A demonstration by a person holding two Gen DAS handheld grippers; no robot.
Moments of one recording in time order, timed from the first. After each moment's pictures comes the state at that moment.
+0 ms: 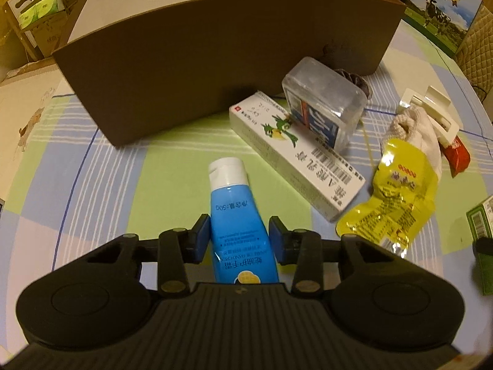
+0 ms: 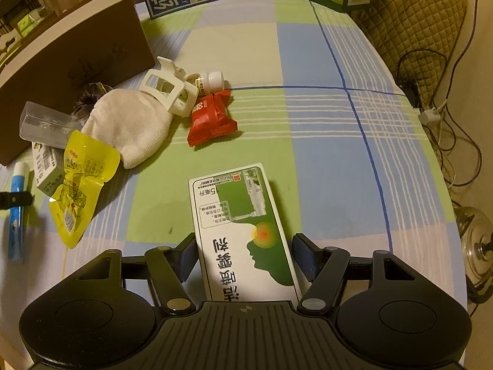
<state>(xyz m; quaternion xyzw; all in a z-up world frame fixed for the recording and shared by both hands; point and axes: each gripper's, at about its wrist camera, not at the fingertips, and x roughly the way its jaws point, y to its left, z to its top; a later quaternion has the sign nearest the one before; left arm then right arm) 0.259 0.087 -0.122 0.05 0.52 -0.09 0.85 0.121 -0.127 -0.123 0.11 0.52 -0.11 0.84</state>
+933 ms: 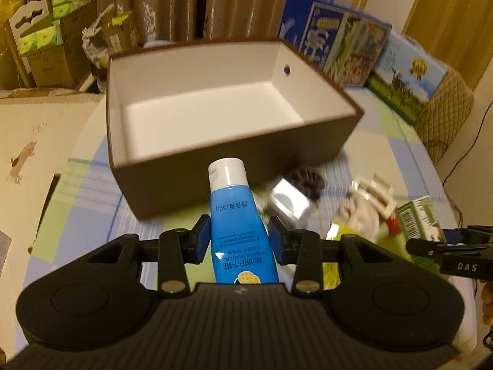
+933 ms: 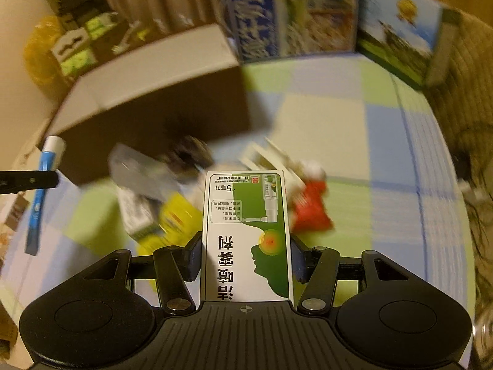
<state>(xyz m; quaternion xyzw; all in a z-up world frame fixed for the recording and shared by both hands) 0.267 0.118 -0.018 0.00 0.44 -0.18 0.88 0.181 -0.072 -0.047 0.09 0.46 0.03 0.88</state>
